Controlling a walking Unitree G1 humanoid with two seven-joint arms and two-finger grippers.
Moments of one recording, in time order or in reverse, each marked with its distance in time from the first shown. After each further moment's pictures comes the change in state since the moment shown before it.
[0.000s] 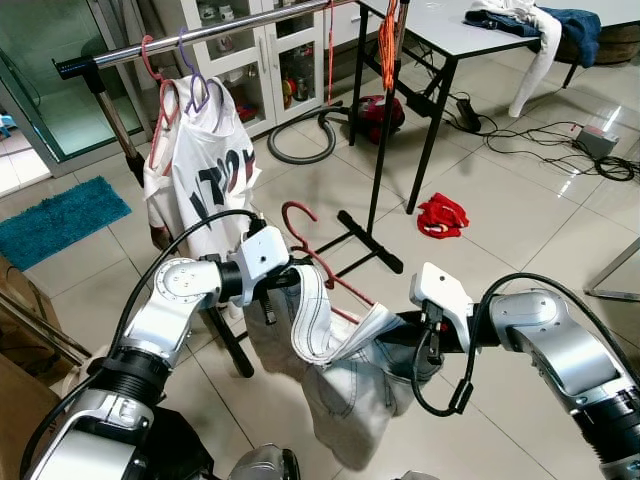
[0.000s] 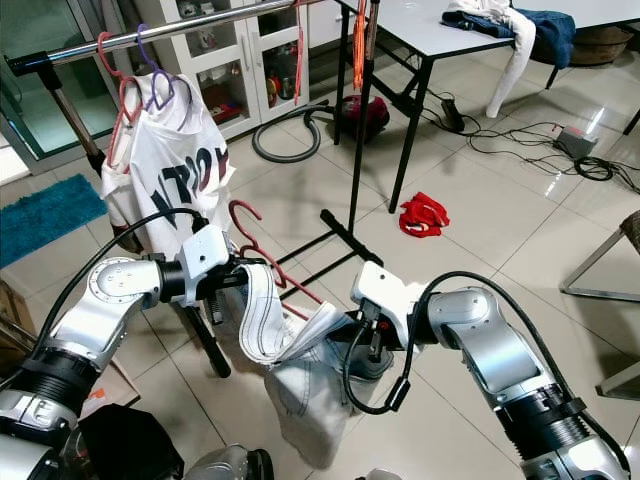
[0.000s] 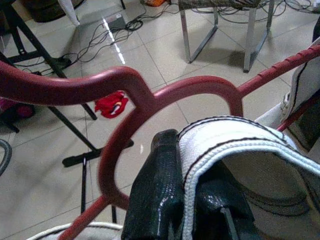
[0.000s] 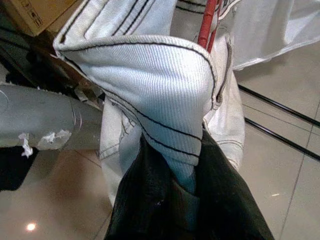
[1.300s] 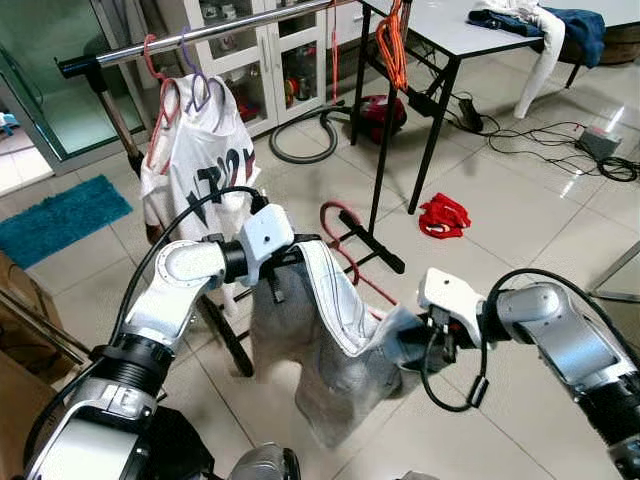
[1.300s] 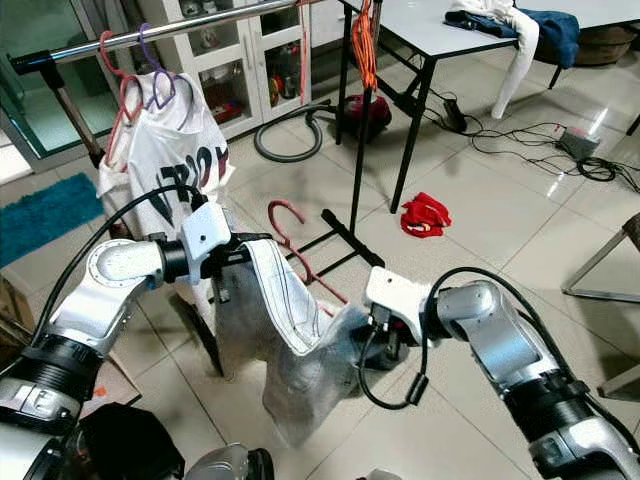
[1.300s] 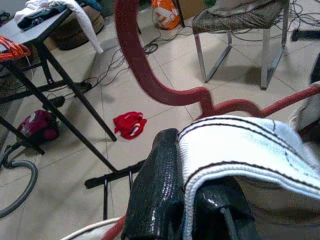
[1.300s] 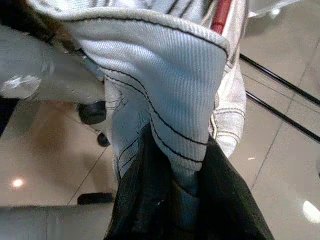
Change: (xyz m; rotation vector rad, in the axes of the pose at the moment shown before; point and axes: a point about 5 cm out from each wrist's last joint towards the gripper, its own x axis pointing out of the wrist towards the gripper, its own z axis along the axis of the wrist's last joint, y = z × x) left arm 0.001 0.013 0.027 0.066 -0.086 0.058; right arm -0.010 -0.016 -0.017 -0.069 0.168 -0.022
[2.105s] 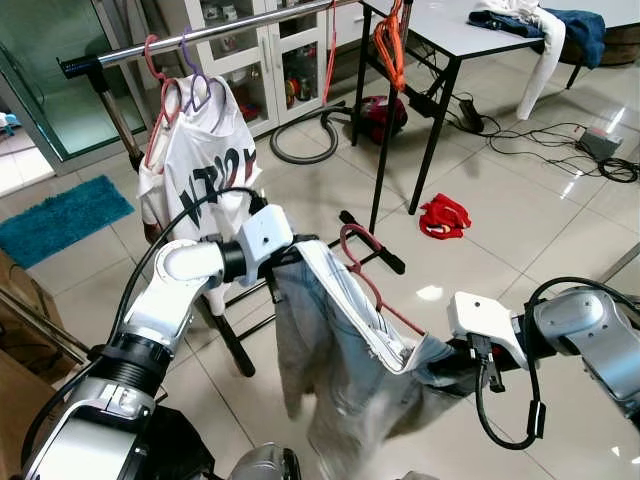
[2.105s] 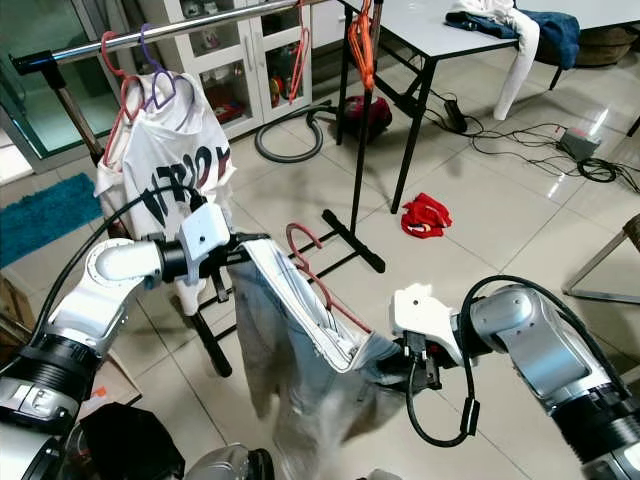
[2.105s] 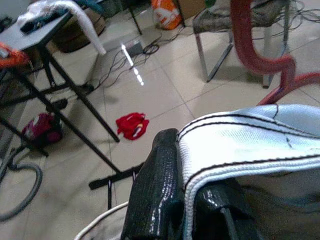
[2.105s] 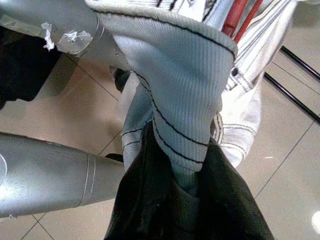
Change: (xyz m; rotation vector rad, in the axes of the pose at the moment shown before) left arm 0.001 0.001 0.007 0.032 -0.011 -0.005; right arm -0.027 0.013 -0.014 -0.081 0.079 0.140
